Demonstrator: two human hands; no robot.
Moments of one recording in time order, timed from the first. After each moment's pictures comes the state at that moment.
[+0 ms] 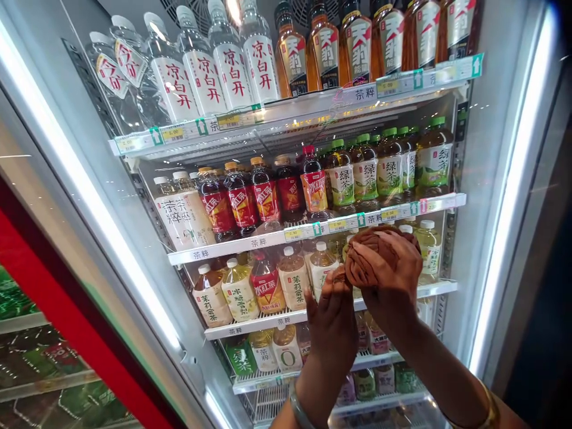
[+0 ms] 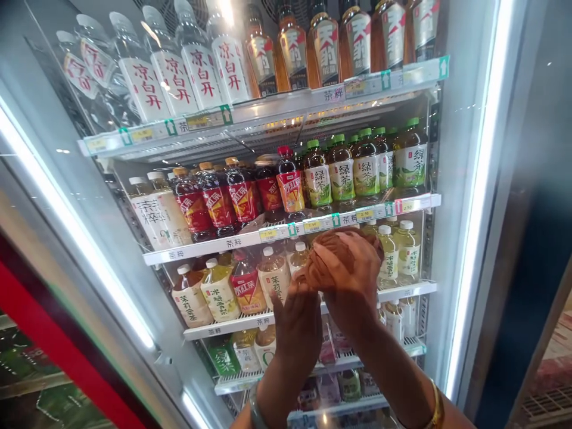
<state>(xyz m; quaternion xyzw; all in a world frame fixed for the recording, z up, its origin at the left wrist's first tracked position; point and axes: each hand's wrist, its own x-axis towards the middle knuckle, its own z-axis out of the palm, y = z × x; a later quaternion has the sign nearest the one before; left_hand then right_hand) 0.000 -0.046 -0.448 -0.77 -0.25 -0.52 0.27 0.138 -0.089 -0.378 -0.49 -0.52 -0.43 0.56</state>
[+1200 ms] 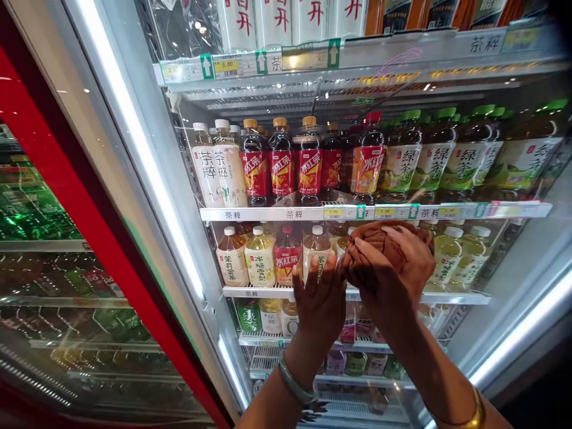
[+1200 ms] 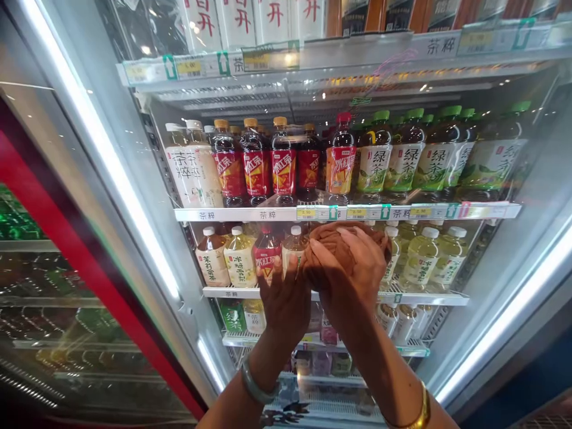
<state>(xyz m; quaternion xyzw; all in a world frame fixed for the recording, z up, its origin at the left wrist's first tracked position) -0.077 -0.019 -0.448 -0.71 -0.28 -0.59 0.27 0.059 -0.066 -0.378 -0.44 -0.58 -0.44 0.52</state>
